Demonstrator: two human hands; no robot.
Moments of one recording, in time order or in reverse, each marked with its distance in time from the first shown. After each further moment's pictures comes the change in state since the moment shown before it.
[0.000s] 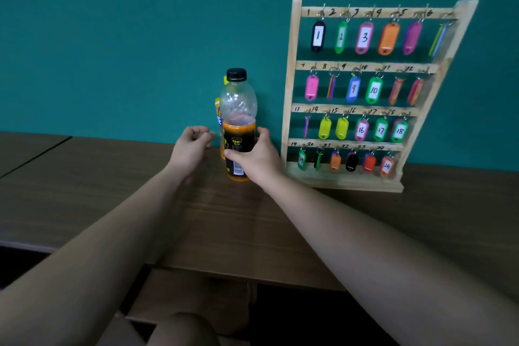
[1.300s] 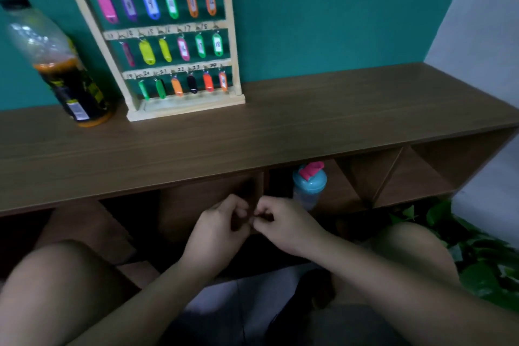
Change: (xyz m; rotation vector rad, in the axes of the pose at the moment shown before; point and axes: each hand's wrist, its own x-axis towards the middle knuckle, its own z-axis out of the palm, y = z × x) left_hand -0.405 -0.041 0.235 0.522 -0.567 0.427; right_hand -0.327 0.215 -0.275 -0.321 -0.221 0.165
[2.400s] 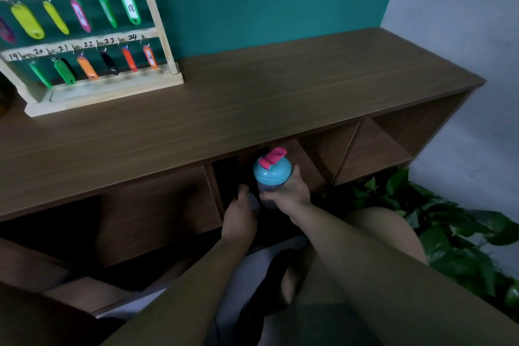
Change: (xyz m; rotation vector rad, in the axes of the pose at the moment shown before) left_hand 0.072 -0.005 0.203 -0.033 -0.184 -0.240; right_hand 0.052 0.158 0.000 0.465 0.367 0.608
